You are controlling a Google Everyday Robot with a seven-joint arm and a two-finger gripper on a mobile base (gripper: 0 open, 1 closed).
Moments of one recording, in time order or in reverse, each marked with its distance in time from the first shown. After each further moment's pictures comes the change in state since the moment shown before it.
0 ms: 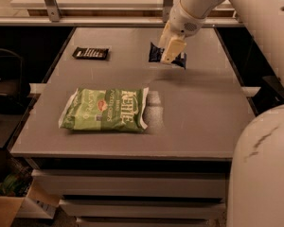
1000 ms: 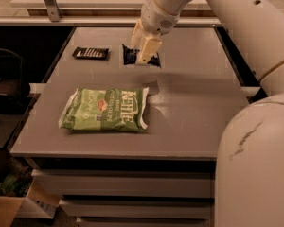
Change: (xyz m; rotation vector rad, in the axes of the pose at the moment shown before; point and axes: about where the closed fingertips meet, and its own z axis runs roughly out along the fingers) arm -0.084 0.019 0.016 -0.092 -0.114 -0.231
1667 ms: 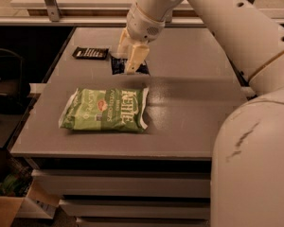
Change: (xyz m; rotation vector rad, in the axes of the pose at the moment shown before) arm -0.034 0.017 0.025 -0.087 -0.037 -0.069
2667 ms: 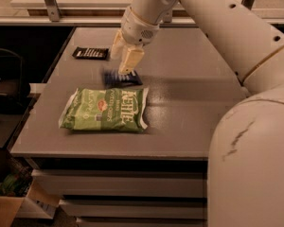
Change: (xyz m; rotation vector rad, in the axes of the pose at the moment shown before) arm -0.010 0.005 0.014 -0.041 -0.011 -0.006
